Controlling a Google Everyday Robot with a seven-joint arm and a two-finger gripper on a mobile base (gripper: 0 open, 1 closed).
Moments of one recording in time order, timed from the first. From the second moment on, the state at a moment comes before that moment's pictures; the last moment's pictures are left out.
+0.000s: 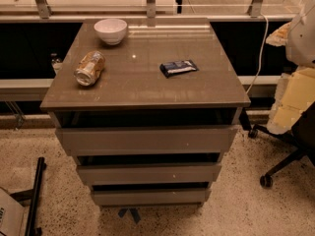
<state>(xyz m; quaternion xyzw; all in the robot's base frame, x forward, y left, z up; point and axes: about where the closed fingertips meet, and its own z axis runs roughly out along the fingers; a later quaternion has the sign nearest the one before) 0.438 -0.214 0.986 -0.60 0.78 -0.05 0.17</state>
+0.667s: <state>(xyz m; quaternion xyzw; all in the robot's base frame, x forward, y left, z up) 0.430 -0.202 0.962 -0.60 0.77 -0.04 0.20</state>
